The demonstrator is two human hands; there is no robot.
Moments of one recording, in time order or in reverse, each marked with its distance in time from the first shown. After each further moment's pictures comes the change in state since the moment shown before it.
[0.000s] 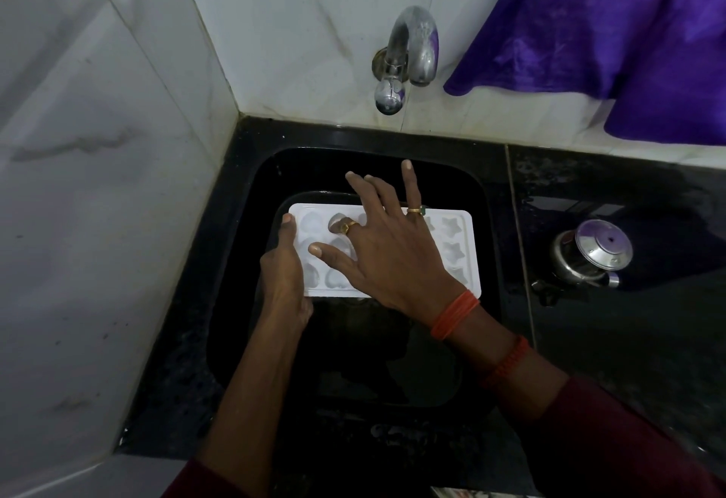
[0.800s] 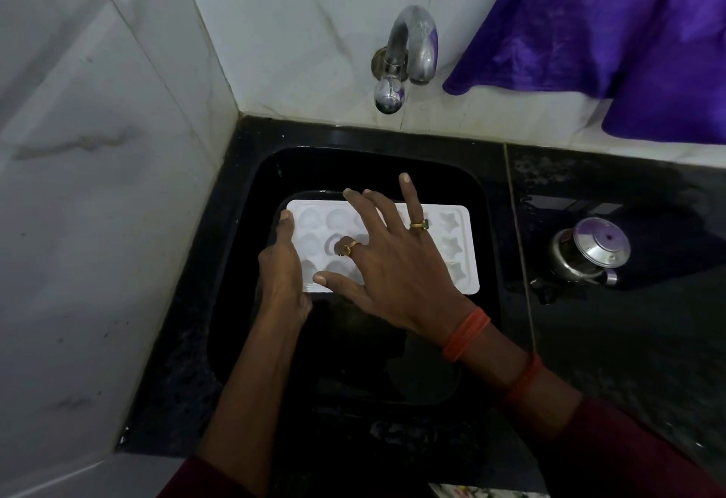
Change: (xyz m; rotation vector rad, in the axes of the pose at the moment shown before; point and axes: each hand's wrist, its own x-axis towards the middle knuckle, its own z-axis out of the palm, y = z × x) left_hand -0.001 0.005 -0.003 -0.031 -0.035 -0.021; right_hand -0.020 -0.002 -0.009 -0.004 -0.015 -0.083
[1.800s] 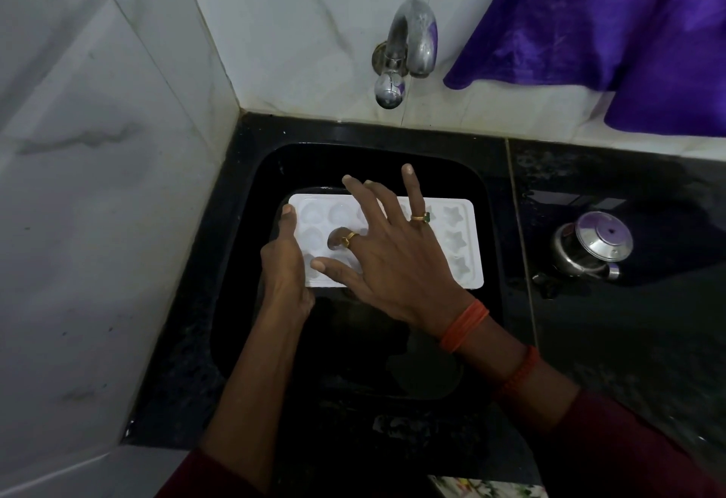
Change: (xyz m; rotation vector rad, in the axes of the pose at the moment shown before) left_hand -0.005 -0.001 0.001 -0.002 0.006 0.013; right_hand 0.003 -0.003 -0.006 0.016 0.008 0.040
